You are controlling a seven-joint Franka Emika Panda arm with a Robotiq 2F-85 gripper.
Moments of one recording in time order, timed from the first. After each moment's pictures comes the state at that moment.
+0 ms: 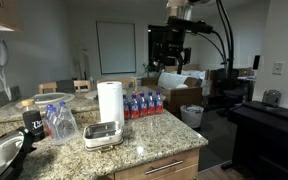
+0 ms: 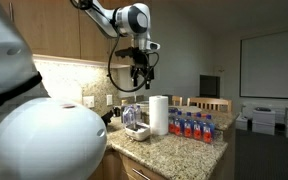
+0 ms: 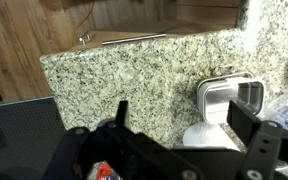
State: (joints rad) arm 0.03 -0.50 0.18 -2.29 0.17 1.93 0.40
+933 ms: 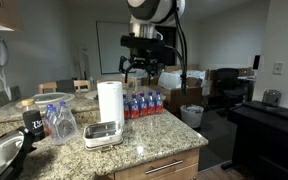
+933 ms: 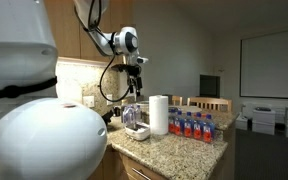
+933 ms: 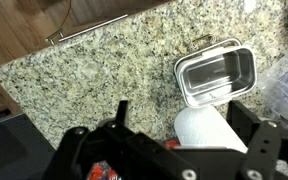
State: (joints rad) arm 0.04 -0.22 0.37 -2.14 0.06 2.13 0.84
